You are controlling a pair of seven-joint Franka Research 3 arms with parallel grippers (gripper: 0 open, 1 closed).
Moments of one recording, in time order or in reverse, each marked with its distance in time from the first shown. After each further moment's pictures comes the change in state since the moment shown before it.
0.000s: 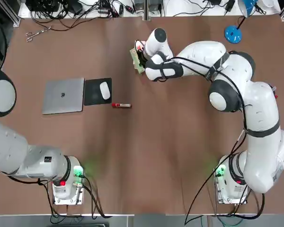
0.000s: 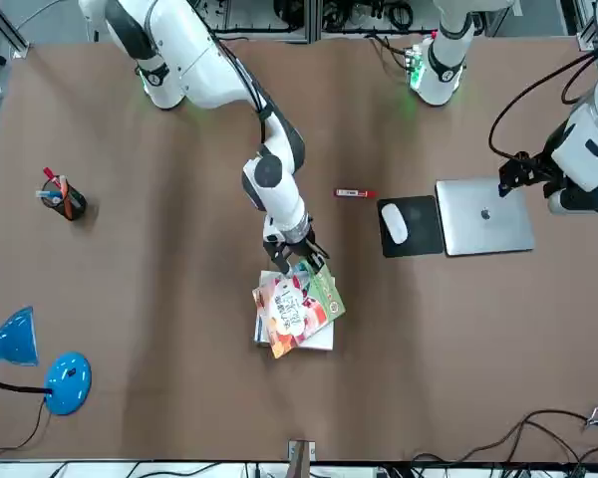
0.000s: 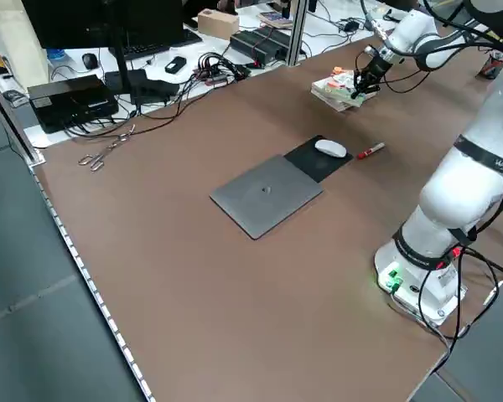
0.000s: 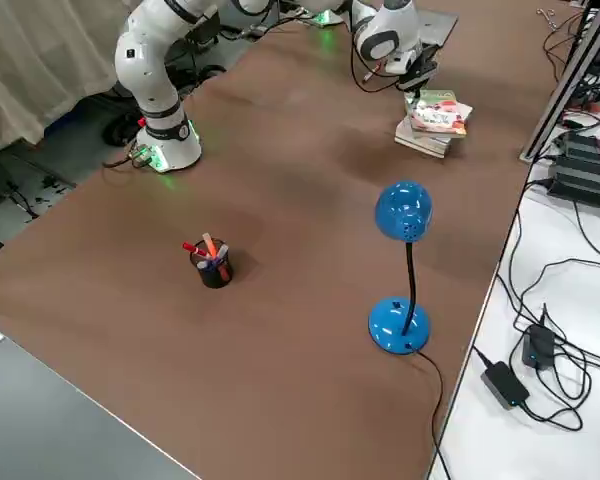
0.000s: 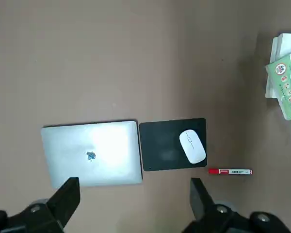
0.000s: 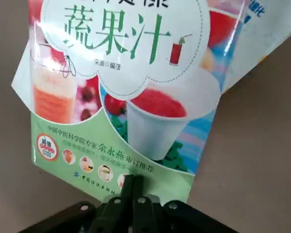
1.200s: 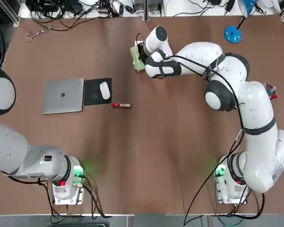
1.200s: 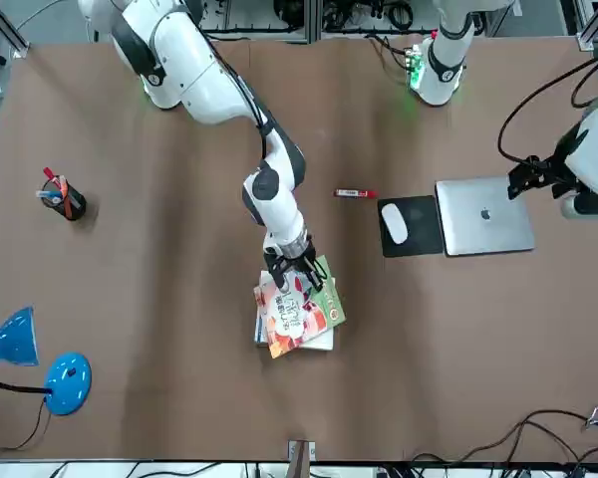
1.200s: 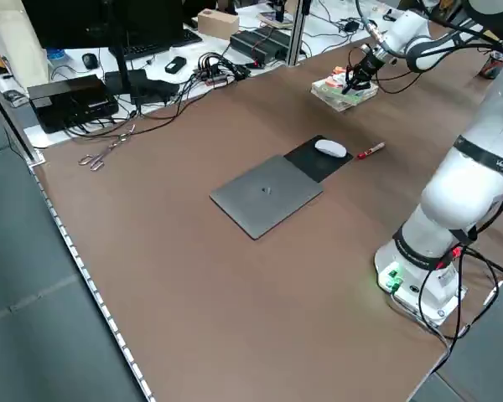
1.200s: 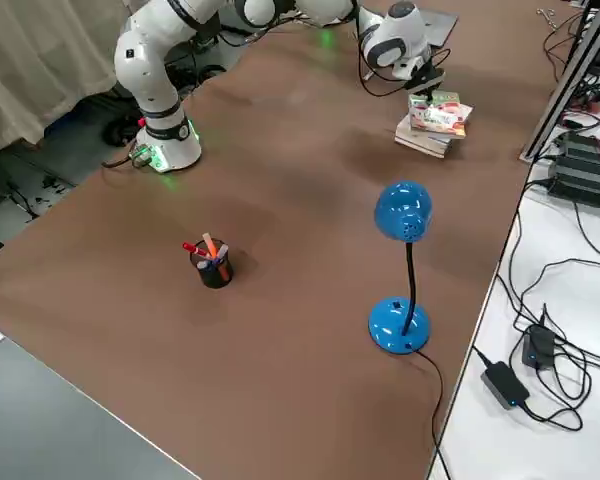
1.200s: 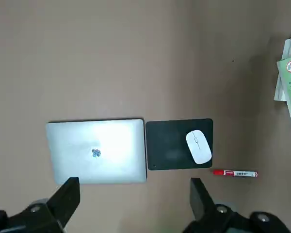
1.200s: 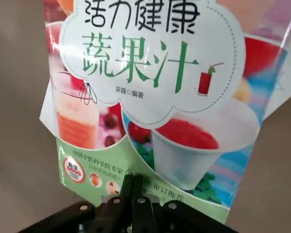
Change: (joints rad) left arm 0.029 0.011 0.005 -0.001 0.003 -0.005 0.001; right arm -0.014 0.080 -0.012 0.104 0.001 0.053 0.089
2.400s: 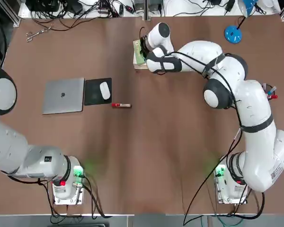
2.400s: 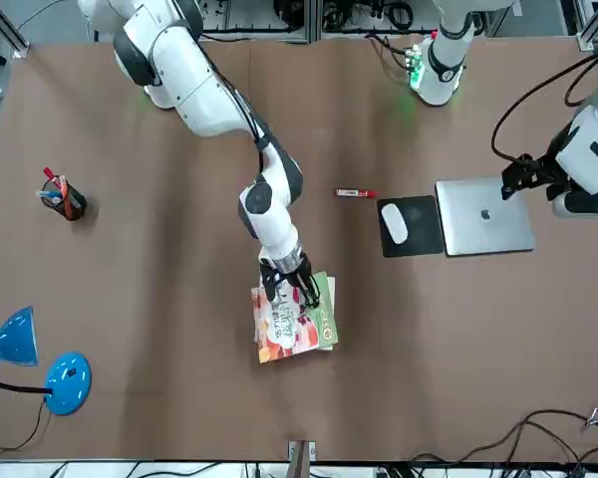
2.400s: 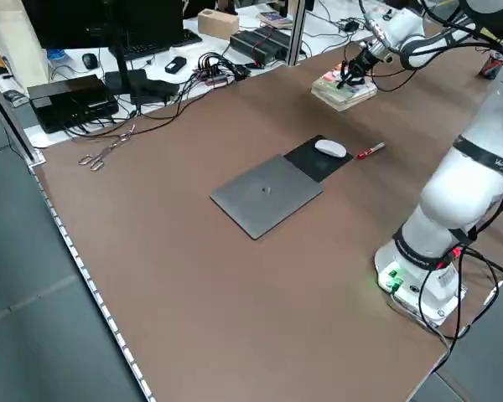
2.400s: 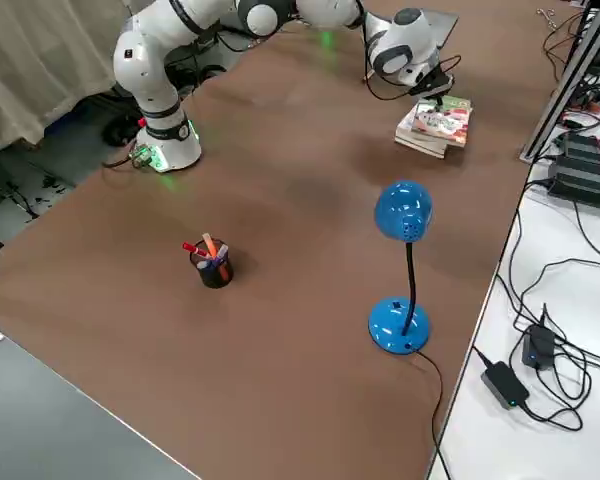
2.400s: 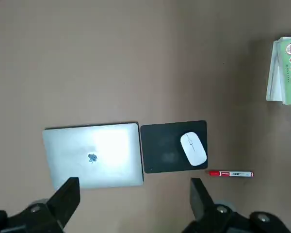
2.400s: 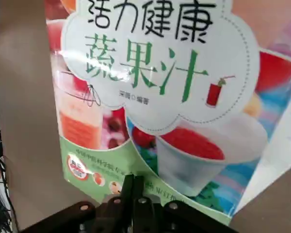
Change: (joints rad) left arm -0.019 0.003 -0.010 0.023 0.000 0.003 0.002; right arm -0.040 0.058 0.000 0.097 0.011 0.015 0.093
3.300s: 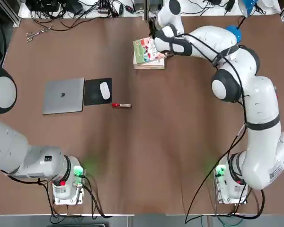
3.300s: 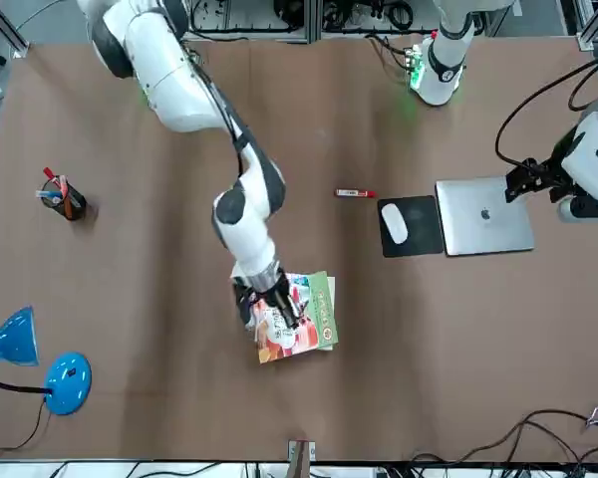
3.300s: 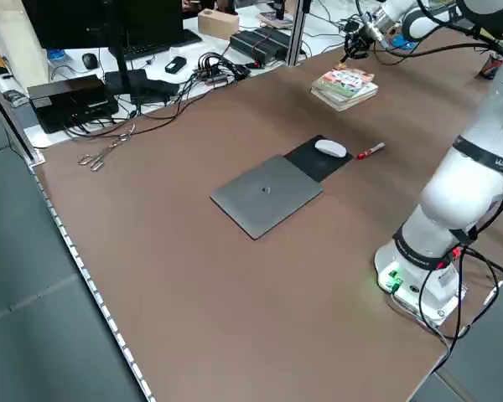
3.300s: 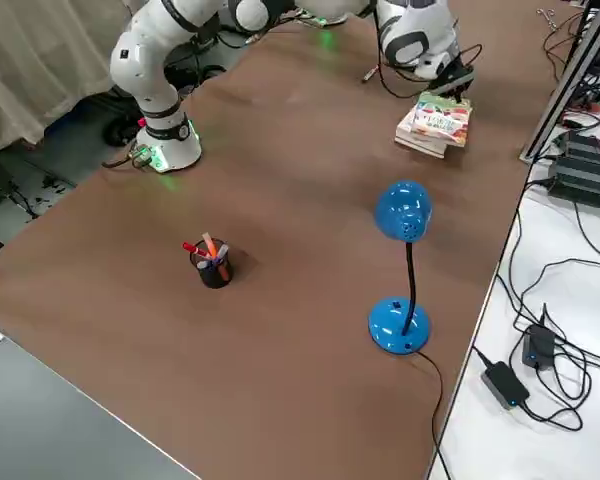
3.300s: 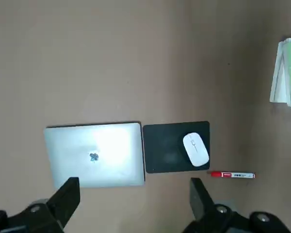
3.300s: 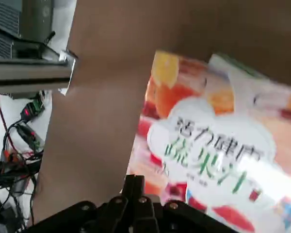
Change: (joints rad) left arm 0.008 0.009 0.003 0.002 0.000 0.000 0.000; right arm -0.119 -0.086 -0.007 0.022 -0.015 -0.139 -0.212
